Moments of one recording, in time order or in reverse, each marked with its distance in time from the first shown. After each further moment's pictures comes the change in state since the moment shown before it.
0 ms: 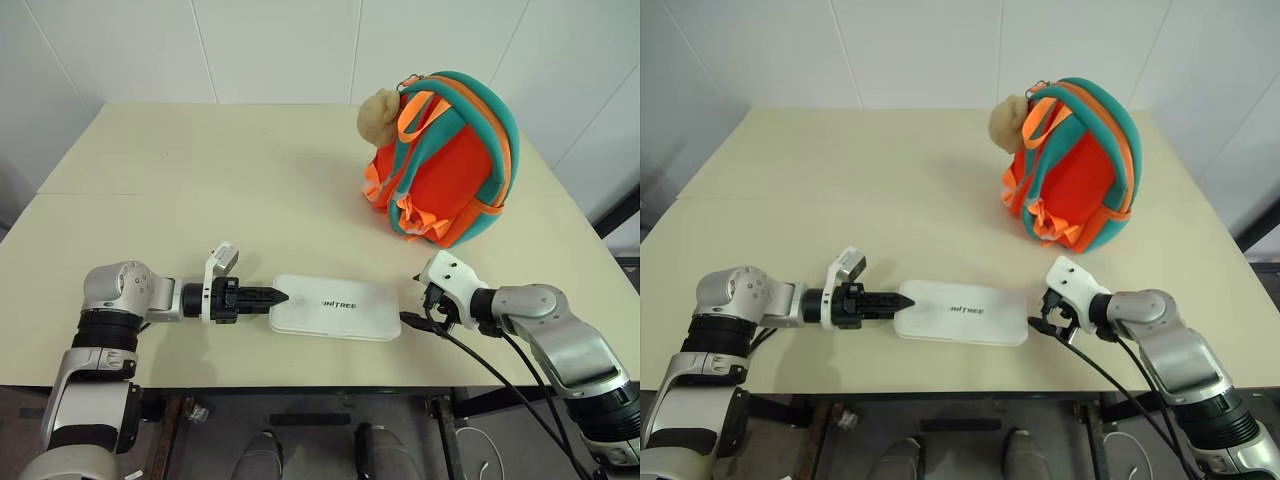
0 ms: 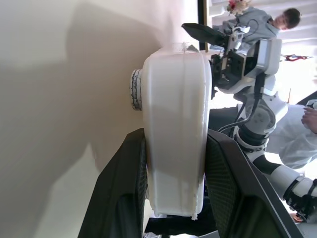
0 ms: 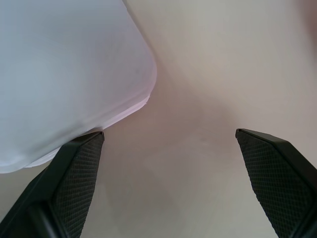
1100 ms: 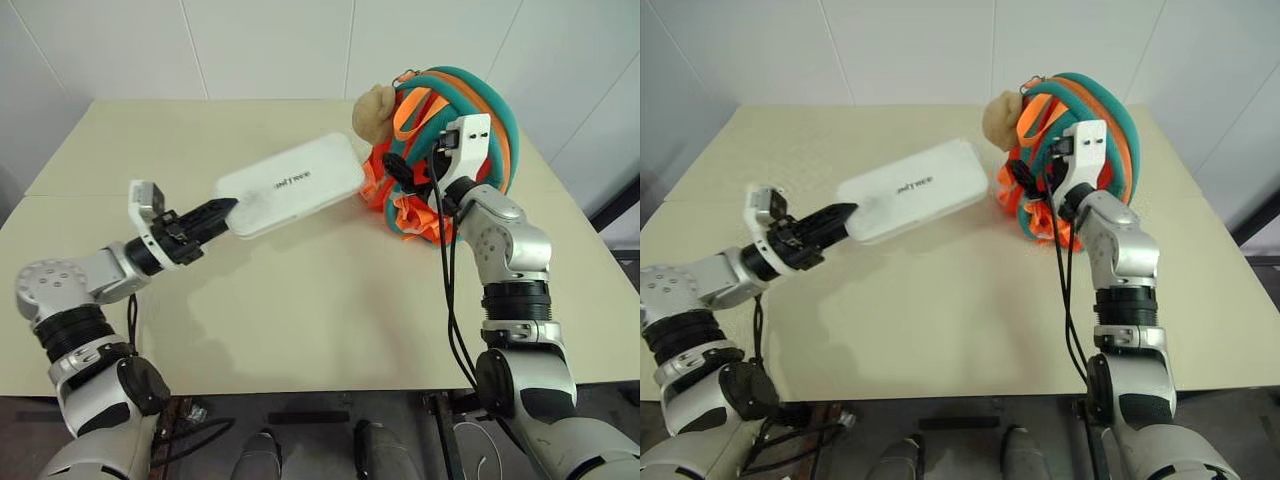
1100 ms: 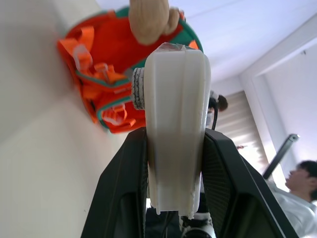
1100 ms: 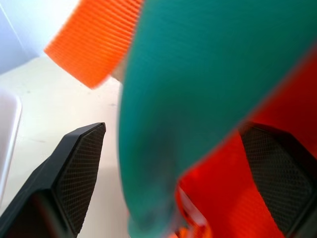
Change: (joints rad) left arm -0.092 -0.136 0.759 -0.076 -0.132 0.073 0.408; right arm -0.593 0.439 -0.306 0.652 0.147 -0.222 -0.382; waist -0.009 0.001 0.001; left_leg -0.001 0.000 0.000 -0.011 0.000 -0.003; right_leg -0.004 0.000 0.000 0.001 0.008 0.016
